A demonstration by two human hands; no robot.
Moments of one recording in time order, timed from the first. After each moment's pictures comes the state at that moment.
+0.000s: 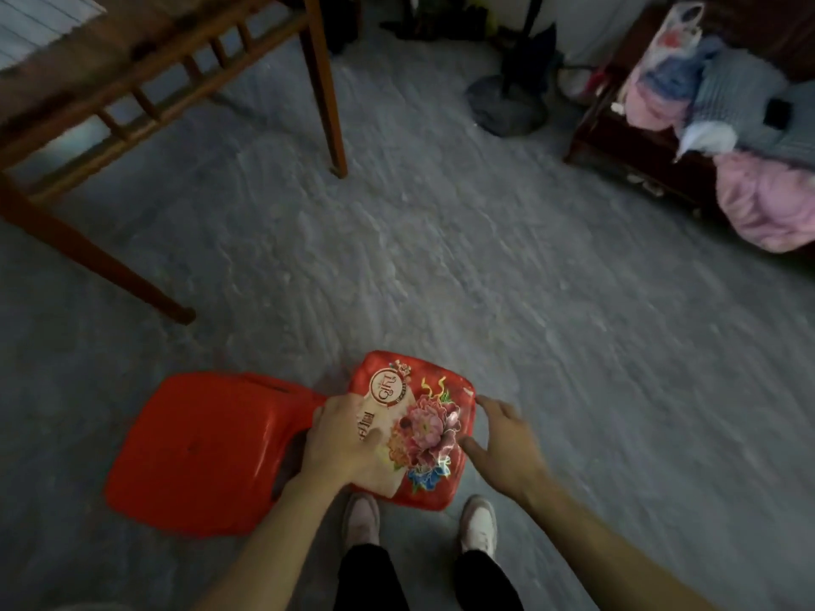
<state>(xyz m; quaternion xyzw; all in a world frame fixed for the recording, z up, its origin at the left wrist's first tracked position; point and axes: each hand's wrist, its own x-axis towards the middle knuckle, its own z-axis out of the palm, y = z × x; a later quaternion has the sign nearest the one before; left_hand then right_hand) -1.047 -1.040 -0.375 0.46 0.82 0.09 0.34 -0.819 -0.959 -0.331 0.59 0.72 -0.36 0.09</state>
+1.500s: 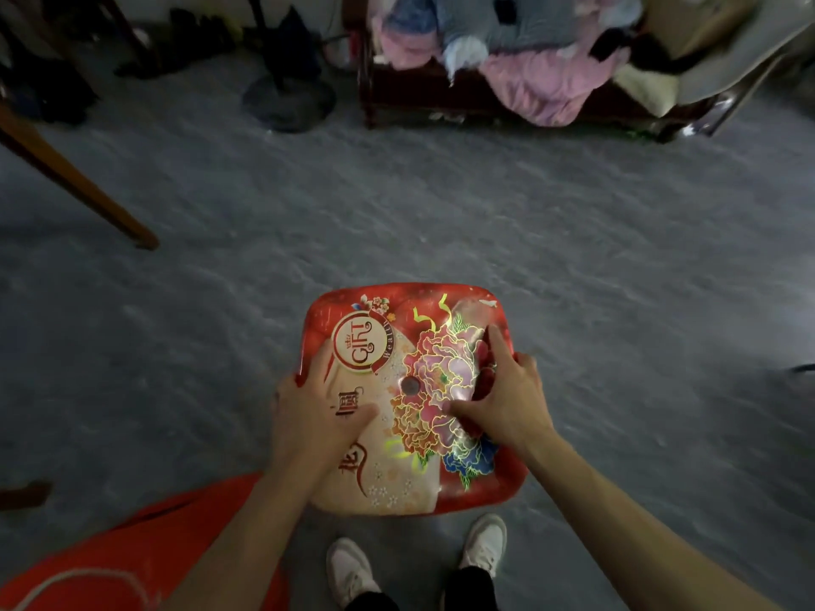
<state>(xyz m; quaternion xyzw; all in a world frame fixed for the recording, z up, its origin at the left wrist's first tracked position) -0.893 -0.942 -0.345 0.61 0.72 0.11 0.32 -0.649 -0.960 -0.331 0.78 0.50 -0.34 -0.15</state>
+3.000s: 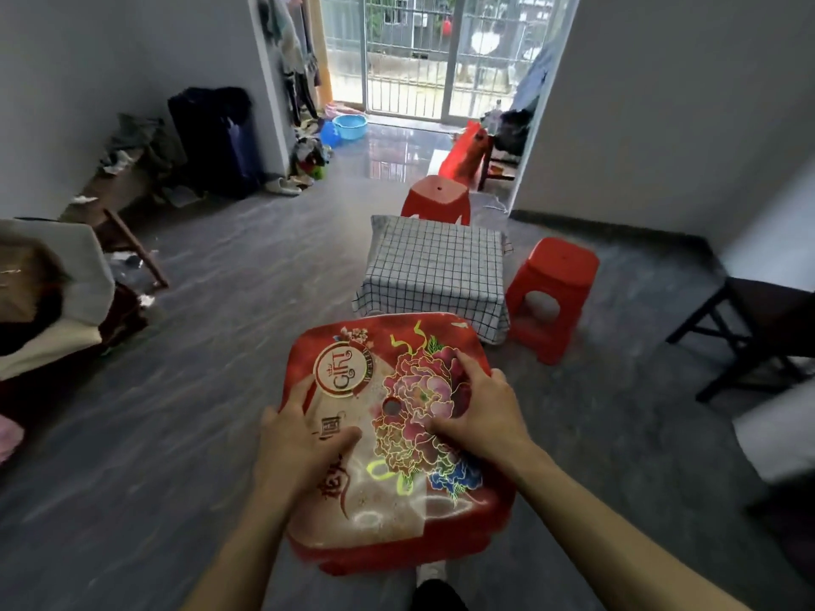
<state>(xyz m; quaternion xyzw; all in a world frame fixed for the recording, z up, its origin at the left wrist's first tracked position) -0.129 -0.859 -0.139 0.91 0.15 -0.03 0.39 -0.087 -1.102 -0.142 0.95 -0.06 -0.08 -0.31</state>
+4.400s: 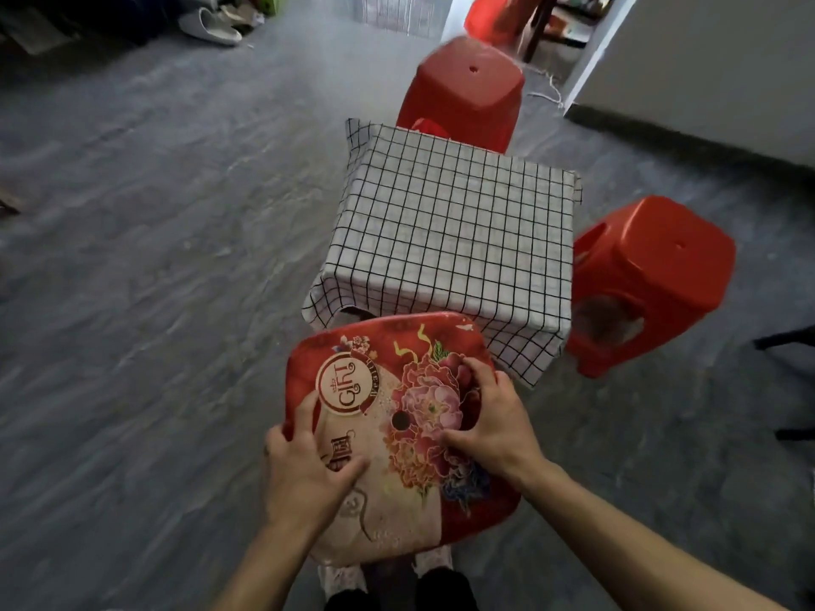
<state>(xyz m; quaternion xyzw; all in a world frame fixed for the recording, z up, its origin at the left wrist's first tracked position) 0.370 -0.909 -0.434 0.89 0.25 -0.15 0.35 0.432 -1.148 -0.430 0.93 -0.06 -0.18 -0.30</state>
